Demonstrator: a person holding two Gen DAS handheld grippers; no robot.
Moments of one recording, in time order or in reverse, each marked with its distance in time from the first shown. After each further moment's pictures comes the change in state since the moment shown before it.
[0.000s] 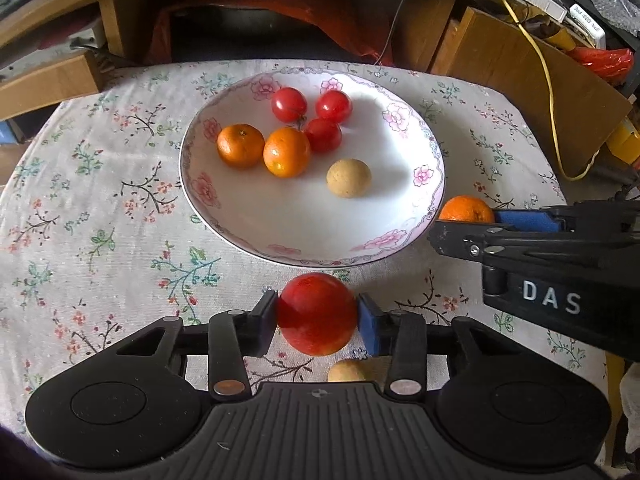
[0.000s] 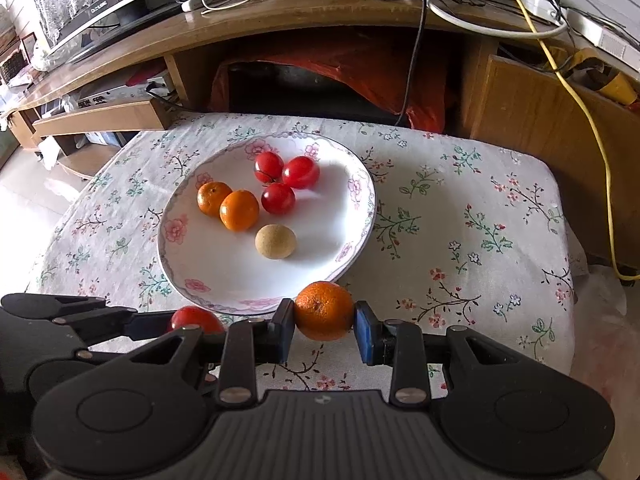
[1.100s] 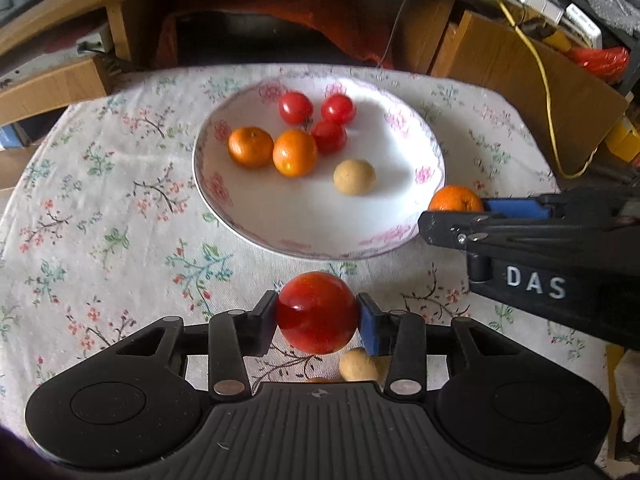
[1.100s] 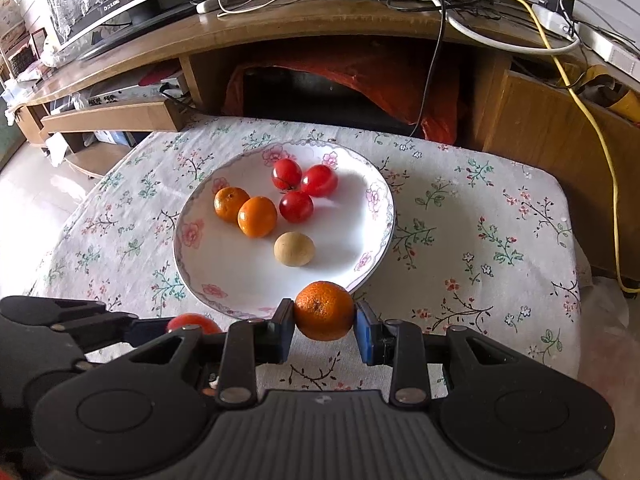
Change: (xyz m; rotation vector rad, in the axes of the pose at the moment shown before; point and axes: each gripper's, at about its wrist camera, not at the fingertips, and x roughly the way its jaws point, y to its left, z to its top) left arm -0.011 0.002 -0.002 0.003 -0.012 0.002; right arm -0.003 0.010 0.003 -0.021 -0.017 0.010
